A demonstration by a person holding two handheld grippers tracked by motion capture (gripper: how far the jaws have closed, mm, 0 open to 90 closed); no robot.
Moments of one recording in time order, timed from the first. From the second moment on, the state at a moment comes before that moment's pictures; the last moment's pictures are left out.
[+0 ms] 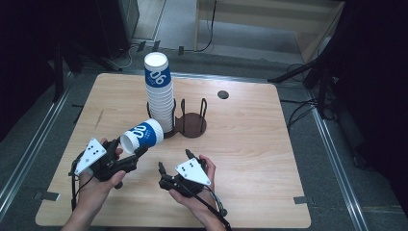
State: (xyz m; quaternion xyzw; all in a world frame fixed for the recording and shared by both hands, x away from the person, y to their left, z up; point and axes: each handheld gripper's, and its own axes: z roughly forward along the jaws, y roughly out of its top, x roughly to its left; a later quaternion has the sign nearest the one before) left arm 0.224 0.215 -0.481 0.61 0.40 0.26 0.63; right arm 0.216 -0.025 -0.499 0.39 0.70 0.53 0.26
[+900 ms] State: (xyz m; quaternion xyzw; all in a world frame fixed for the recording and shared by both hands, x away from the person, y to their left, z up) left arm 0.223 0.207 -0.484 0.61 0.39 0.25 0.64; right arm 0.215 -0.028 -0.469 0.60 0.49 0.64 -0.03
